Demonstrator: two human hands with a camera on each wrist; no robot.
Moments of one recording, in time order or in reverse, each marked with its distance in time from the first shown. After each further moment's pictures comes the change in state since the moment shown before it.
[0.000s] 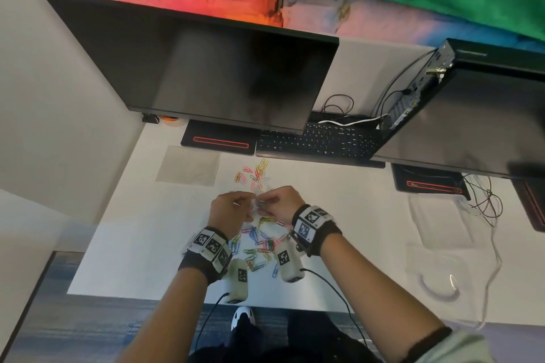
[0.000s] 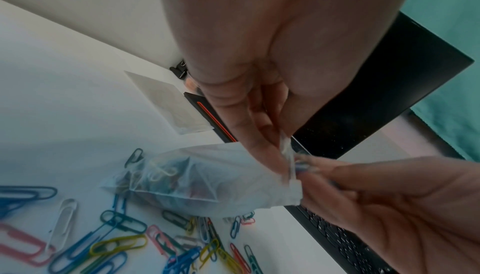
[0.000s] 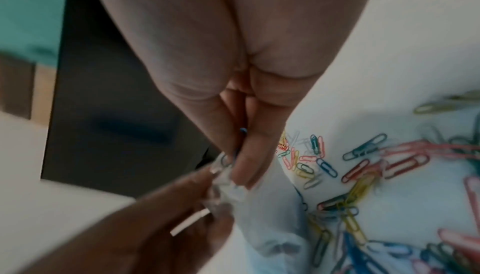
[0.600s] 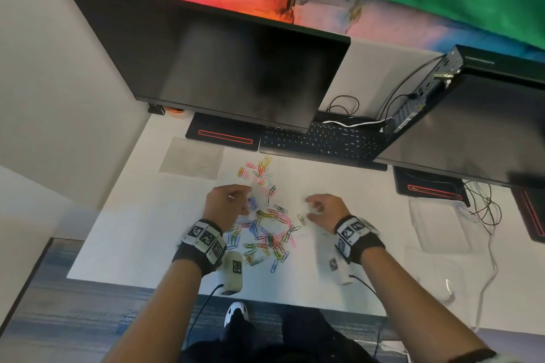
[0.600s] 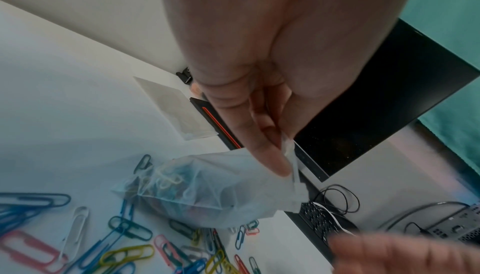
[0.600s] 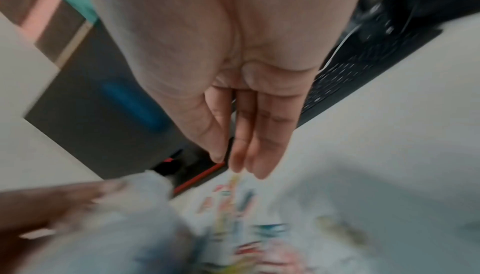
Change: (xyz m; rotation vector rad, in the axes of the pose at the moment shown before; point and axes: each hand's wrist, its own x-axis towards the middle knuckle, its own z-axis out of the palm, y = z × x) left_hand 0.000 -0.010 -0.012 -0.077 0.015 0.022; right_hand -0.012 0.079 -0.067 -0.472 0.076 0.028
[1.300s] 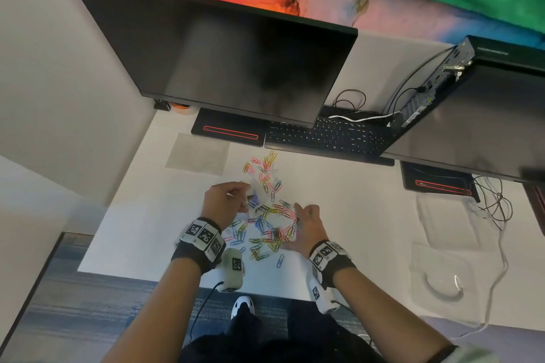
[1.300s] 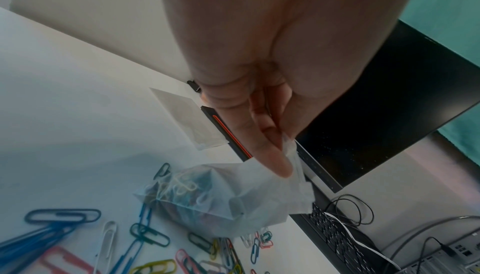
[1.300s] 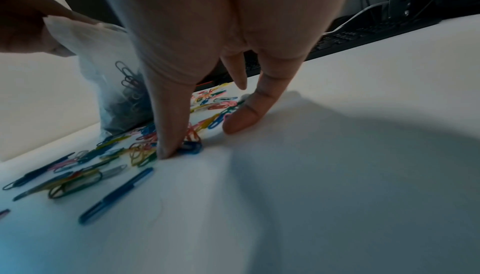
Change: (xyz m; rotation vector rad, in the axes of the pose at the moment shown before) left_hand -0.002 -0.009 -0.011 -0.022 0.023 -0.016; right_hand -0.007 0.001 0.099 -0.009 0.031 -0.064
